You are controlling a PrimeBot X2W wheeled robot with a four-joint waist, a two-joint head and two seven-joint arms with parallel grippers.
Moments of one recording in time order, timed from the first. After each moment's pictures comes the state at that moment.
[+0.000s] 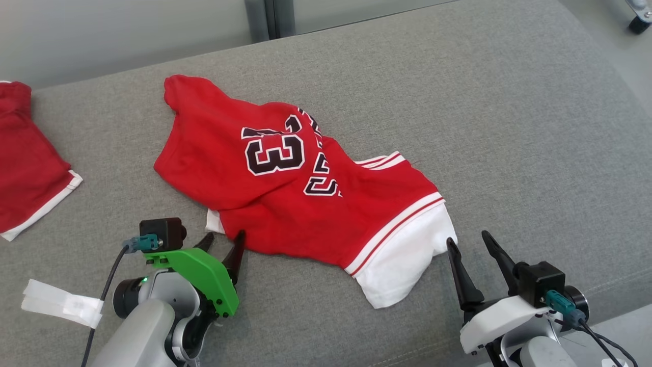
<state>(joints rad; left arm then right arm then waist) -0.38 0.28 -0.56 0.45 -0.84 0.06 0.12 -0.09 -0.05 0.12 0.32 0.15 0.13 -0.26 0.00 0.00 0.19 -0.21</state>
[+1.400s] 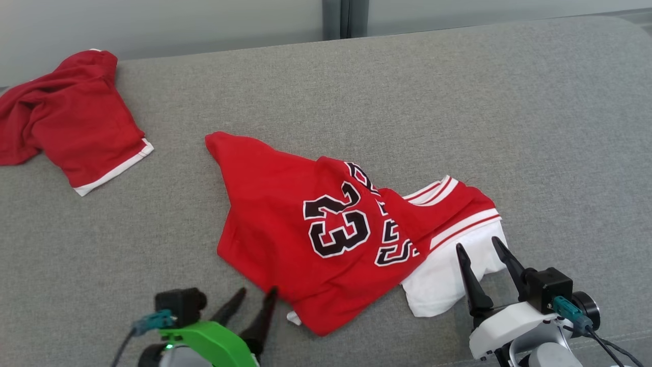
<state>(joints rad) -0.06 0.32 -0.62 0.03 -0.88 0.14 0.08 -0.07 -0.06 0.10 0.31 0.13 0.13 -0.26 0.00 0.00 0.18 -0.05</state>
